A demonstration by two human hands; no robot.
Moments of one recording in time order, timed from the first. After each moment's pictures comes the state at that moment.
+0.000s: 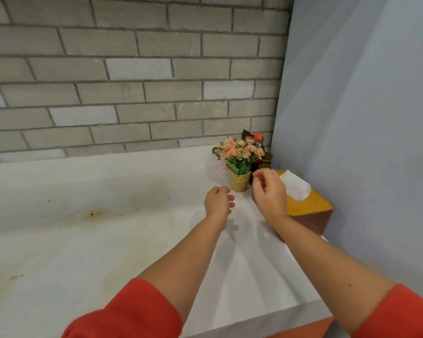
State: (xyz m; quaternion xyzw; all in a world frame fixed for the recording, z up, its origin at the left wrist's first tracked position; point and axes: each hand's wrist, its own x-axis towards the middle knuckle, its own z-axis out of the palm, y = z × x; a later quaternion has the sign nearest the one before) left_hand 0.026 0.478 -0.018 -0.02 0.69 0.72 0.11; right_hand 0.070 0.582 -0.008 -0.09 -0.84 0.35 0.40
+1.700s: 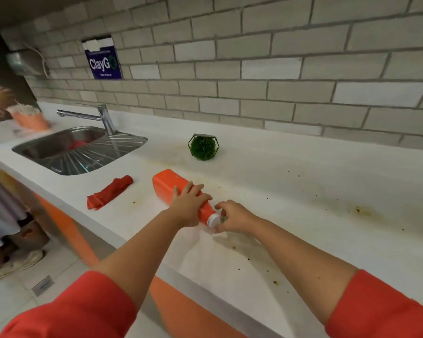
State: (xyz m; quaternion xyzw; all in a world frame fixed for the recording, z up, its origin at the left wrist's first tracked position) left_hand 0.019 -0.211 -0.039 -0.04 1.00 -0.06 0.06; right_hand -0.032 -0.064 -0.060 0.32 -0.88 0.28 -0.21
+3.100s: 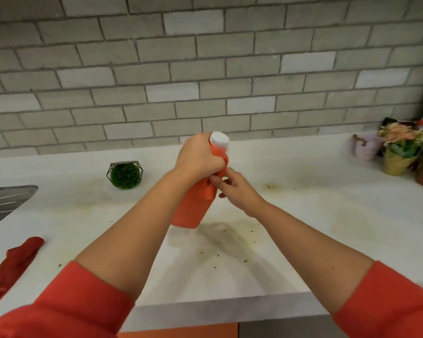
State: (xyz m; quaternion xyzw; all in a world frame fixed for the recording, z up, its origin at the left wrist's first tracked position) left_hand 0.015 -0.112 0.104 0.18 0.91 0.34 -0.16; right_hand 0.027 -0.003 0.023 0.11 -0.80 0.59 0.07
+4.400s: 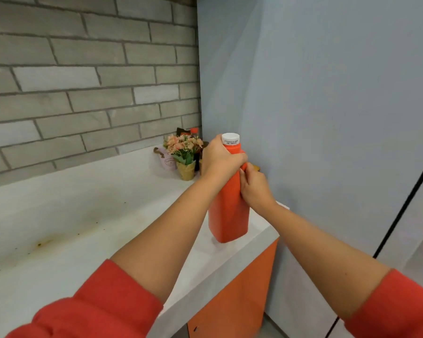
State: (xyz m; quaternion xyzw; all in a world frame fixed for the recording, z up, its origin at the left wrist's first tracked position) left_hand 0.141 0.439 0.091 0.36 0.74 0.56 0.02; right_hand 0.206 0.505 0.027 -0.27 -0.84 0.32 0.35
